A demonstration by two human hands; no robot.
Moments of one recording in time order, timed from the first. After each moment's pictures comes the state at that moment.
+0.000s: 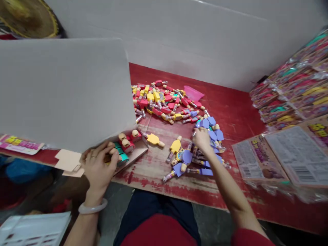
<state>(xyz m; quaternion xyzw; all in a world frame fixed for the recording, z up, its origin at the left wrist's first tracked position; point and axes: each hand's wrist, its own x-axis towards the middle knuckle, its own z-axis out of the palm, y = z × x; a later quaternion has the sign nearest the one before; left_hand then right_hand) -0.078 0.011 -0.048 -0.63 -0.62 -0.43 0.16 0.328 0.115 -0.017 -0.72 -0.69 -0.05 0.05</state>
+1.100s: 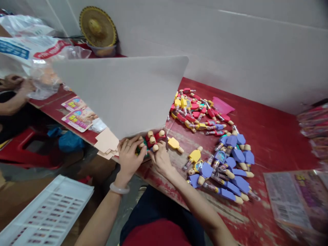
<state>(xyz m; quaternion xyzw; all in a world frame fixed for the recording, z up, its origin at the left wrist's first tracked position) -0.072 0.004 -0.048 -0.62 -0.63 -0.44 0.16 0.084 0.053 -0.100 -0.42 -0.81 0.16 0.38</state>
